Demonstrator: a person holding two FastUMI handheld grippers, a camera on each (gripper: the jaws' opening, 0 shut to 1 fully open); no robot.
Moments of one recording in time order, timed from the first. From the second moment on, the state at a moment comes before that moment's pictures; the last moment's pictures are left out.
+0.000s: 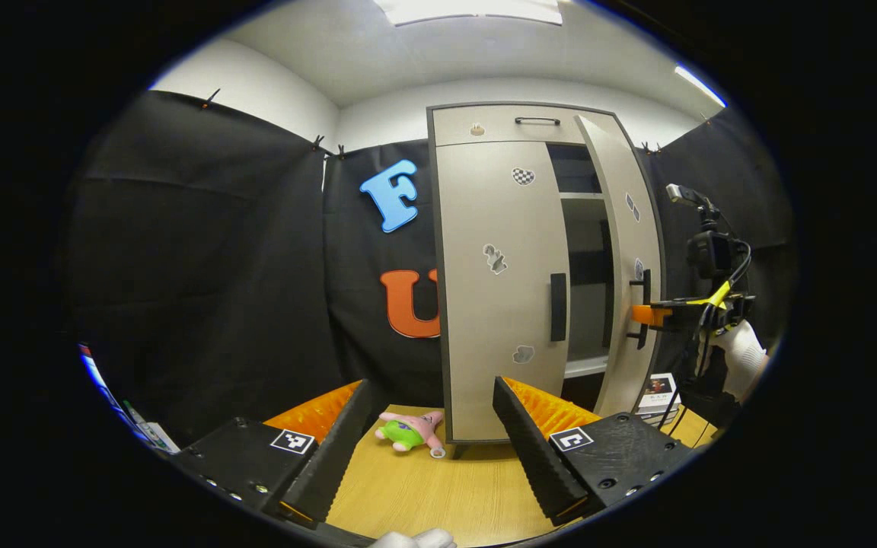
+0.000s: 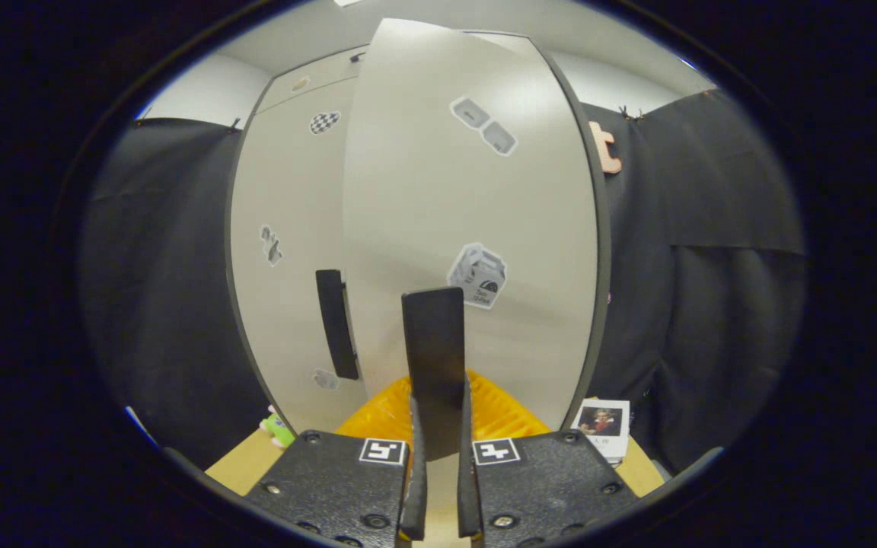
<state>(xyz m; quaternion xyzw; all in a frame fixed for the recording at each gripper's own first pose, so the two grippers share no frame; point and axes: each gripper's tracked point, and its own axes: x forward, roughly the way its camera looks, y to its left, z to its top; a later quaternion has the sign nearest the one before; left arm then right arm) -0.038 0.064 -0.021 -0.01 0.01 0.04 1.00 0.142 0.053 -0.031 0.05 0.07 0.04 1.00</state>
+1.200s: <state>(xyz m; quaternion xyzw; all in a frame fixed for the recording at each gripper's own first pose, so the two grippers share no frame) -0.053 -0.081 -0.003 -0.01 0.01 0.03 1.00 0.073 -0.098 -0.037 0.03 0.08 0.04 1.00</state>
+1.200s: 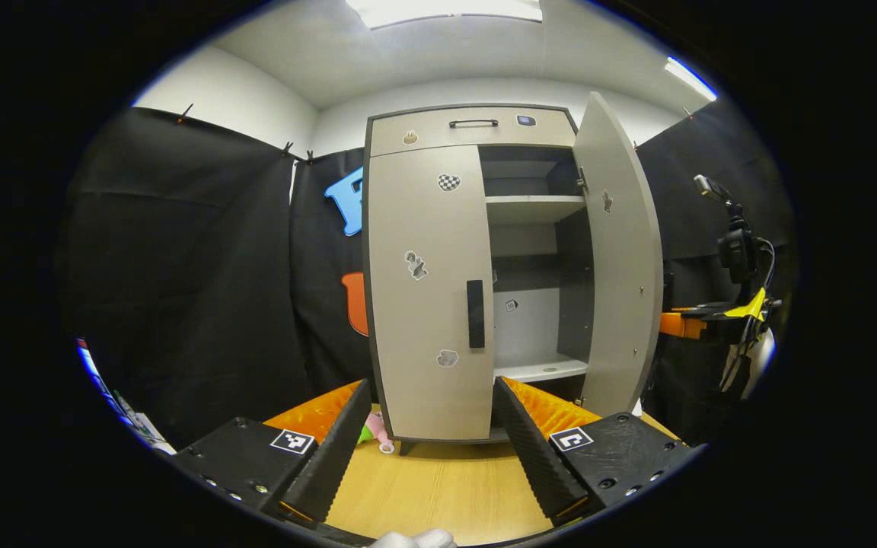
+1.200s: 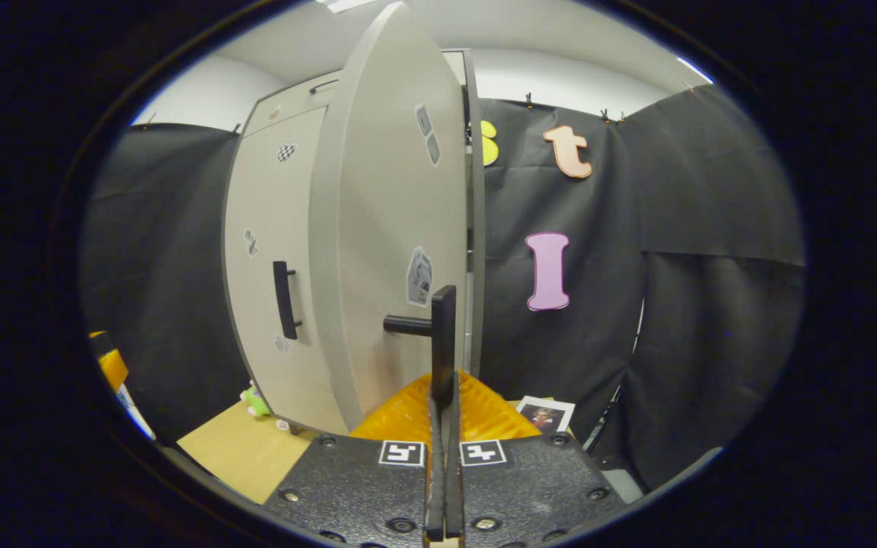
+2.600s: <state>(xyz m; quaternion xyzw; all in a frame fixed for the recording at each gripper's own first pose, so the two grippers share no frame) -0.017 -0.064 0.000 0.00 0.02 0.07 1.00 -0.005 -0.136 0.012 0.01 -0.01 0.03 1.00</state>
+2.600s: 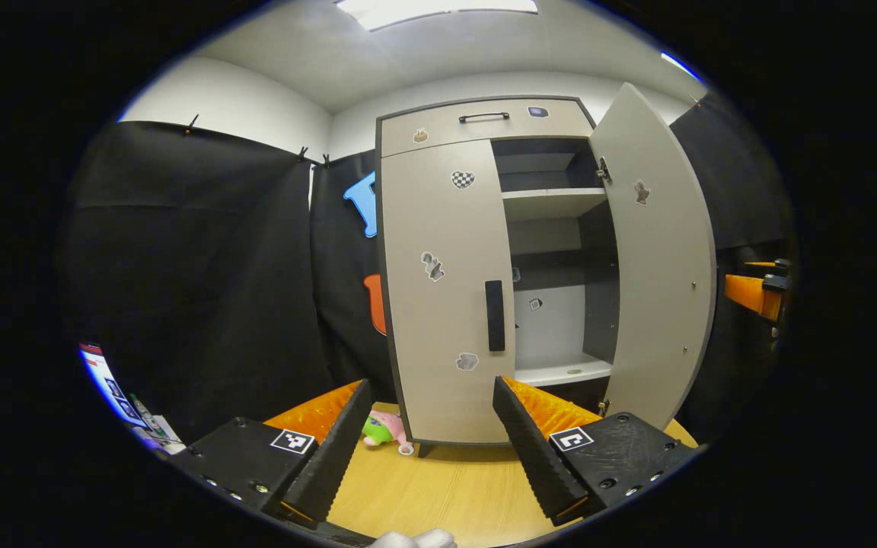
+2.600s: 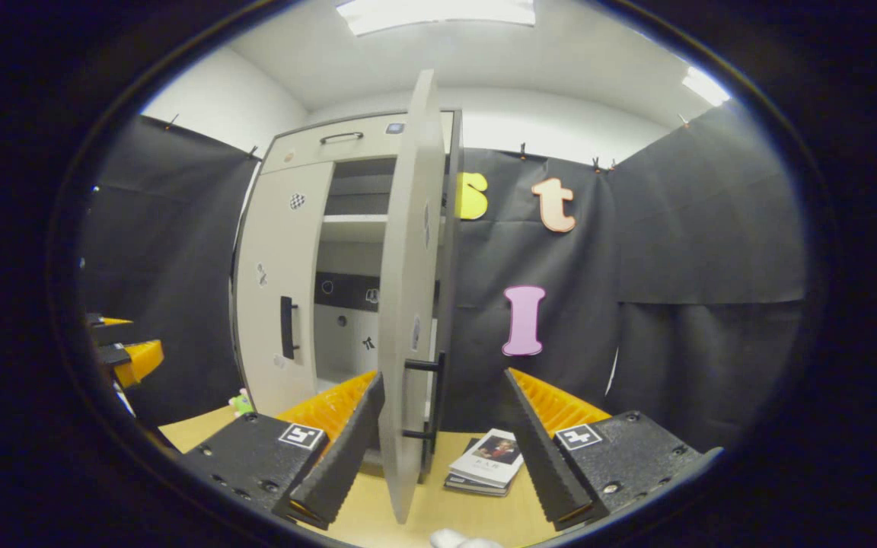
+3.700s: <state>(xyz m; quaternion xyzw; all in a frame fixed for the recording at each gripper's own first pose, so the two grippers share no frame) 0.183 -0.104 -0.016 -0.03 -0.01 -0.08 1.00 -0.045 -0.040 -0.013 0.03 0.04 -0.07 1.00</state>
